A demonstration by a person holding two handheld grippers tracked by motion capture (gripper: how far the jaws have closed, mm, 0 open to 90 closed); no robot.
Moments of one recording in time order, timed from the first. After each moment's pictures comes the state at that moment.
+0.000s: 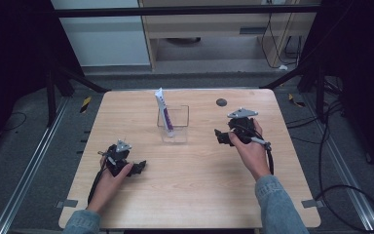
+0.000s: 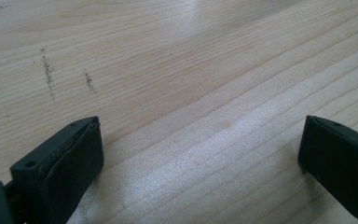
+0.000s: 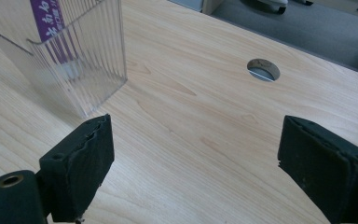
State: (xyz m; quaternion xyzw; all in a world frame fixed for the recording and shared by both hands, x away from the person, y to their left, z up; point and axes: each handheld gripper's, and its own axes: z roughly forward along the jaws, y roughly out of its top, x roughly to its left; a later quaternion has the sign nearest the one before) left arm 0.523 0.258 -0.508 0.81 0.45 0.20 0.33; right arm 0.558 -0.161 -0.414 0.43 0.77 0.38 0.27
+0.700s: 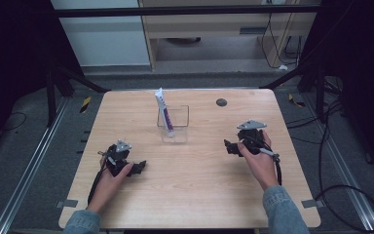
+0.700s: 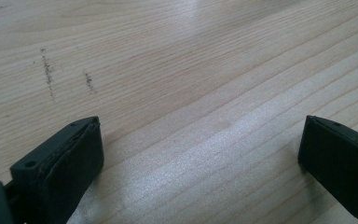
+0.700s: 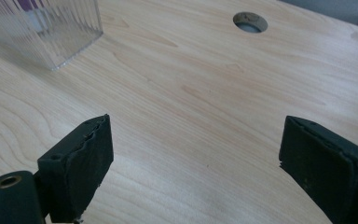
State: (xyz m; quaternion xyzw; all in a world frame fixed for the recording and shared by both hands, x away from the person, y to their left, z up) left arm 0.523 0.258 -0.508 0.81 0.45 0.20 0.33; right arm 0.541 -0.190 -0.449 0.46 0.77 0.35 0.26
